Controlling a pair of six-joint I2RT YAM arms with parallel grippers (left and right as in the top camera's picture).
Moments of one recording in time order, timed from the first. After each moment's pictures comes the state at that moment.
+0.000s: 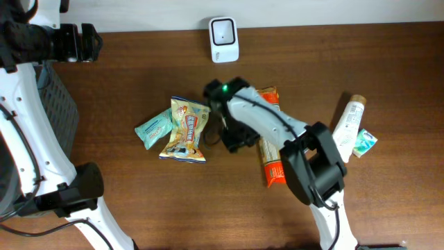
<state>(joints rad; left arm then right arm) 0.24 2.08 2.78 -1.61 0.28 0.22 0.59 2.24 1.84 -1.36 0.02 0.22</state>
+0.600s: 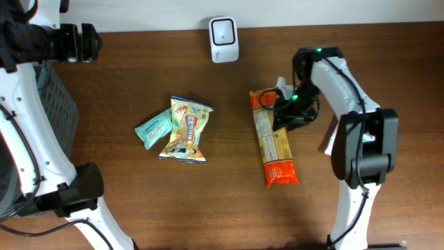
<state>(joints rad) 0.24 2.08 2.78 -1.61 0.28 0.22 0.12 2.21 1.81 -1.42 -0.37 -0.14</state>
